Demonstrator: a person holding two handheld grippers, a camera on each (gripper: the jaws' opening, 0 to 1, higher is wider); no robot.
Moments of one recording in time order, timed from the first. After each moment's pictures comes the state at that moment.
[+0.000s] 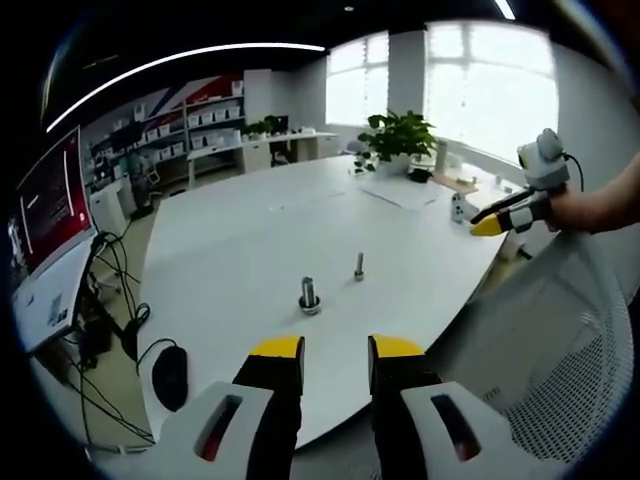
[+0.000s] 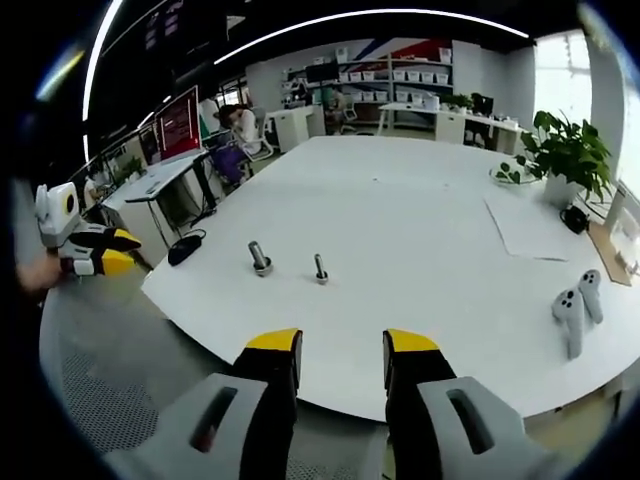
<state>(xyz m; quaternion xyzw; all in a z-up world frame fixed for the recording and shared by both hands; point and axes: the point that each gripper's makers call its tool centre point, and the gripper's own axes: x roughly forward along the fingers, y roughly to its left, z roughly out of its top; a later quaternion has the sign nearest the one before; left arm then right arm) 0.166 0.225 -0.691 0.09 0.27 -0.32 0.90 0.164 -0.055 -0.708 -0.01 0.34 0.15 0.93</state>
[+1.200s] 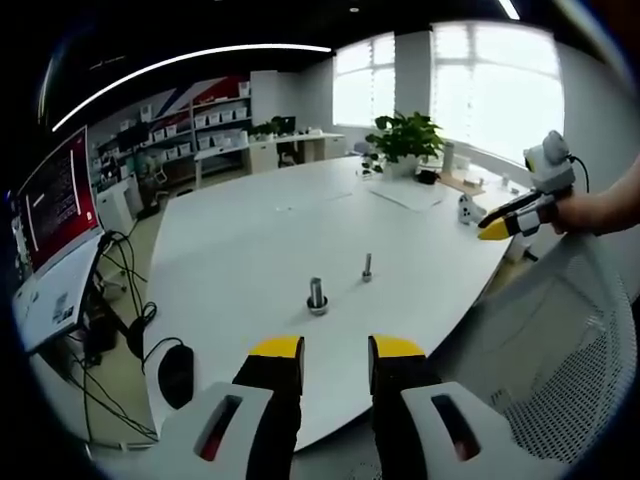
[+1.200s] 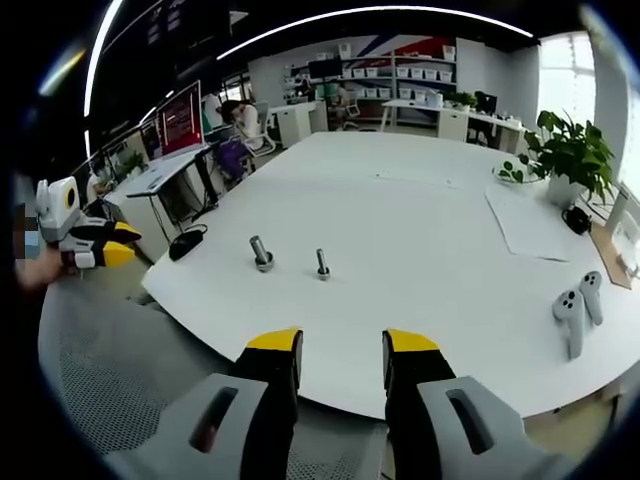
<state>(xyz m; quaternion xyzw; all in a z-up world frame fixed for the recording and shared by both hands) 0.169 0.229 -0.691 0.09 0.27 -0.31 0.91 0.163 -0.056 -0.710 -0.01 0.35 0.15 0.93</state>
